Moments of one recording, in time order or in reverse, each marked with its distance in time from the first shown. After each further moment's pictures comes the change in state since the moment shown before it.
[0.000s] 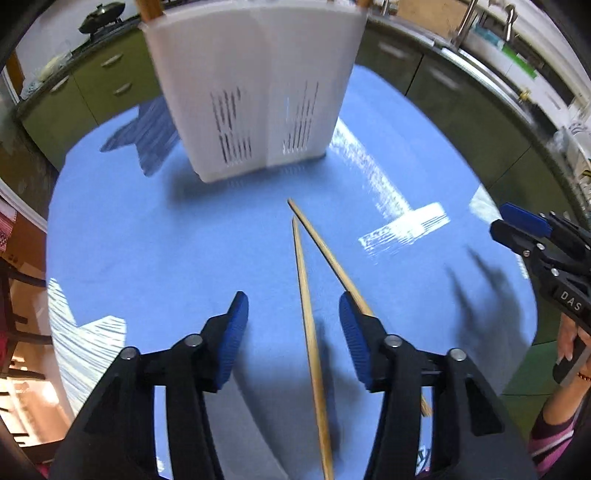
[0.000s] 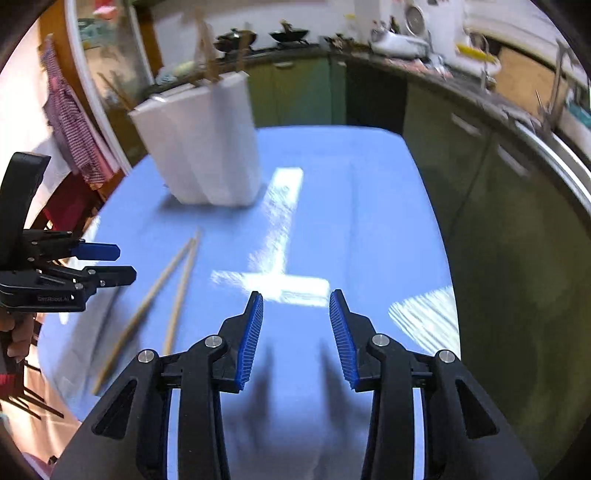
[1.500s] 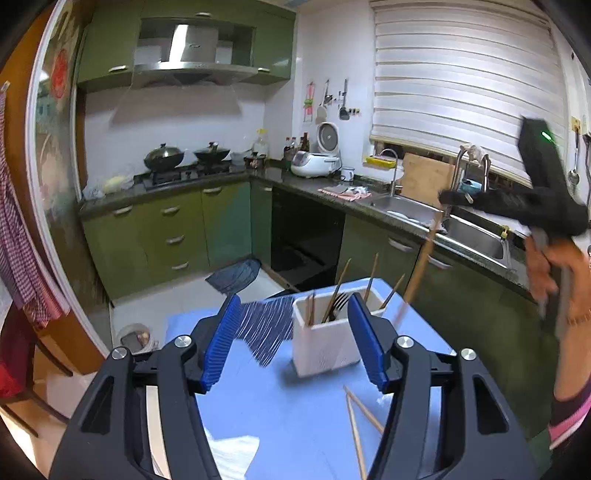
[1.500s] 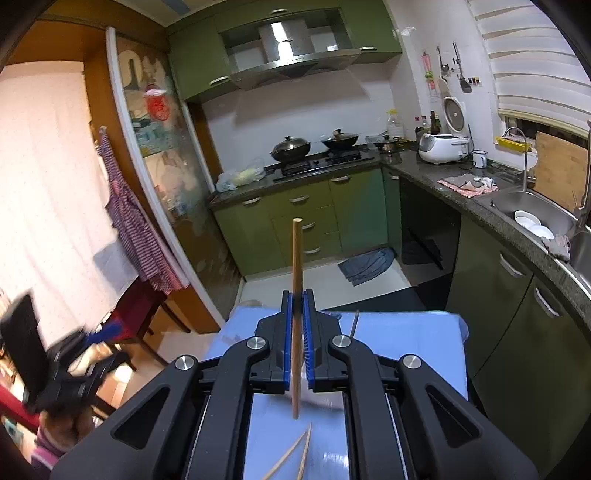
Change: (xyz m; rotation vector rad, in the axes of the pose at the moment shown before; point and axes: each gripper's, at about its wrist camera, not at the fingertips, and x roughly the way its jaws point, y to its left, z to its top) left arm -0.247 0.078 0.007 -0.045 -0.701 0.074; right arm -0.152 0.086 0.252 -0.003 -0.368 0.228
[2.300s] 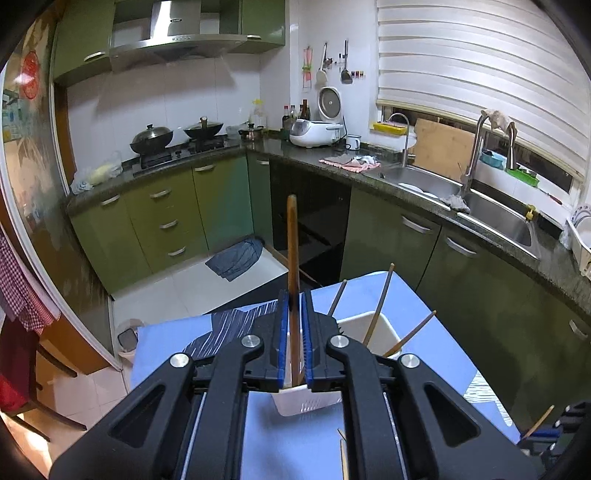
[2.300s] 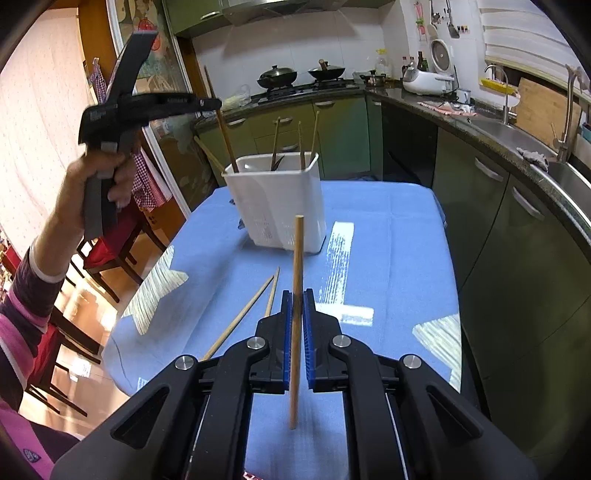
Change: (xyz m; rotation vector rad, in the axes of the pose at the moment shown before) left arm 0.150 -0.051 0.040 0.047 0.121 0.035; right arm -0.055 -0.033 -0.220 -0.045 0.223 -0.061
